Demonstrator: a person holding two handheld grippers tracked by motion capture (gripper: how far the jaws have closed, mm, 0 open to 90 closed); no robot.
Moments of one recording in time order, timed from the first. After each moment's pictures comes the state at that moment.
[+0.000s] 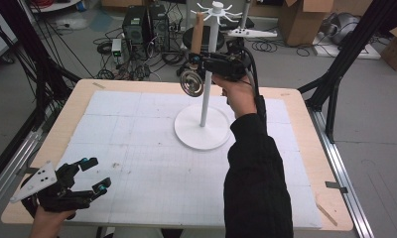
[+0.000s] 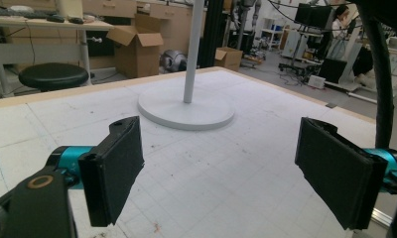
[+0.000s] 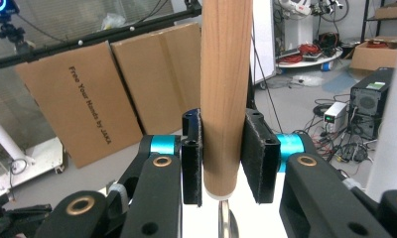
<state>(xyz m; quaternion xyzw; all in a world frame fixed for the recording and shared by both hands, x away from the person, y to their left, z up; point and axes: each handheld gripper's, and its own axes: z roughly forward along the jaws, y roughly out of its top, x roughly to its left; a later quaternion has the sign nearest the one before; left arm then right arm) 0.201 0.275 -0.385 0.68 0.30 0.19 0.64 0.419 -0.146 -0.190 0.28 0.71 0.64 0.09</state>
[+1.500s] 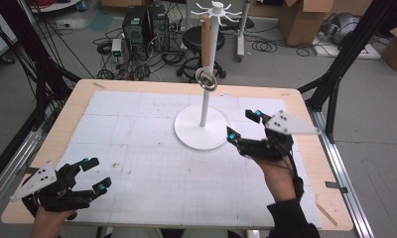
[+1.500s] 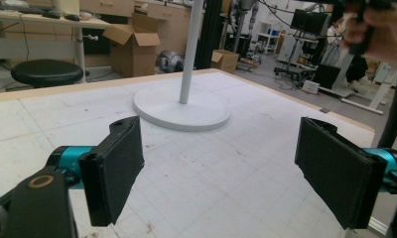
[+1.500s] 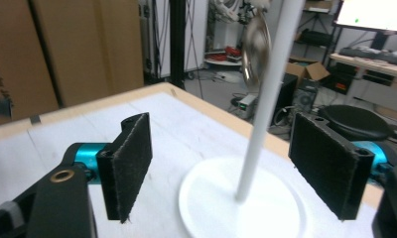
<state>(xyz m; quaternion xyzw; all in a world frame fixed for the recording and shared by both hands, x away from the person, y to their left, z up) 0.203 0.274 -0.388 0.67 0.31 0.18 0.65 0.268 -0.235 -0.293 0.30 0.72 0.57 0.27</state>
